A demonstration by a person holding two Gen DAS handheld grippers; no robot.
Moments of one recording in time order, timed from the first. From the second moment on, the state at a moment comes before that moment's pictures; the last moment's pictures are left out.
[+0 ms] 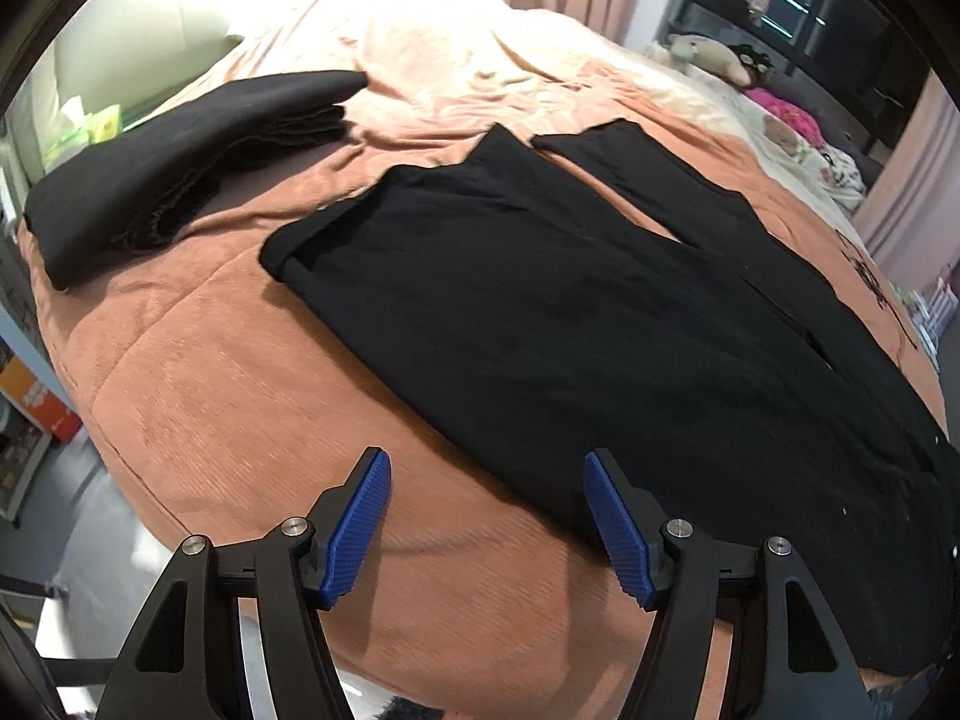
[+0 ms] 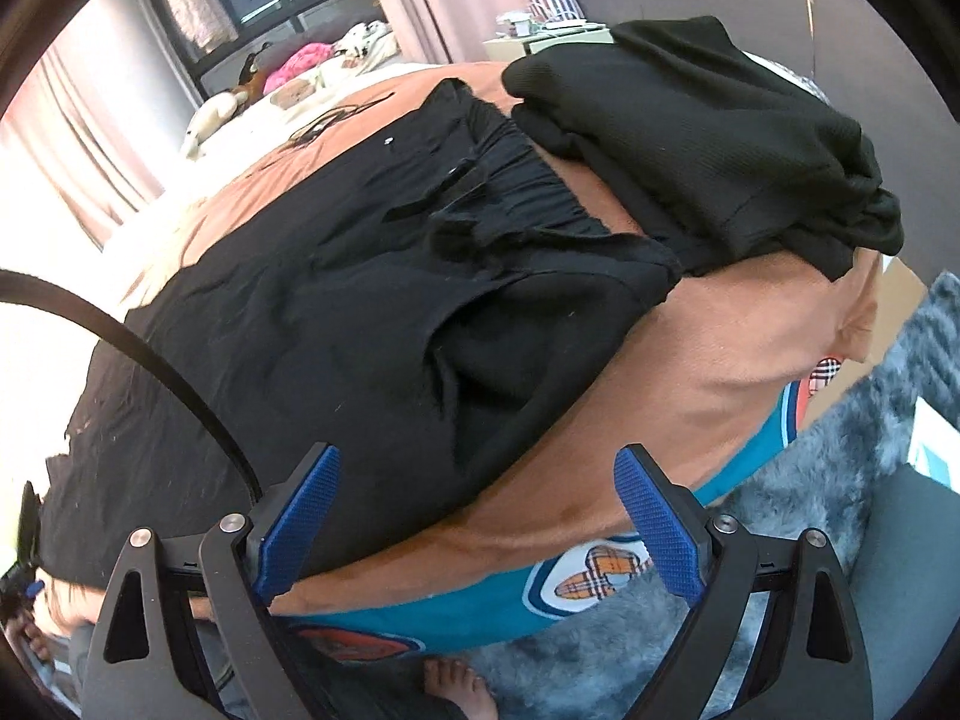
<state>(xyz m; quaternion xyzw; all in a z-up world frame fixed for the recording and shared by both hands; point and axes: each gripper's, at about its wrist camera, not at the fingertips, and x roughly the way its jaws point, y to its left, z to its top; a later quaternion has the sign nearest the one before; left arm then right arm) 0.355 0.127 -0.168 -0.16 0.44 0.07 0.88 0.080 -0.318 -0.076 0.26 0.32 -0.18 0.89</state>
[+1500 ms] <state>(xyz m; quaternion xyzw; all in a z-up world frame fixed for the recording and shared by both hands) 0.398 0.217 -0.176 -0.25 0.45 0.12 0.85 0.079 -0.372 -0.116 0.33 0.30 -0.13 0.89</state>
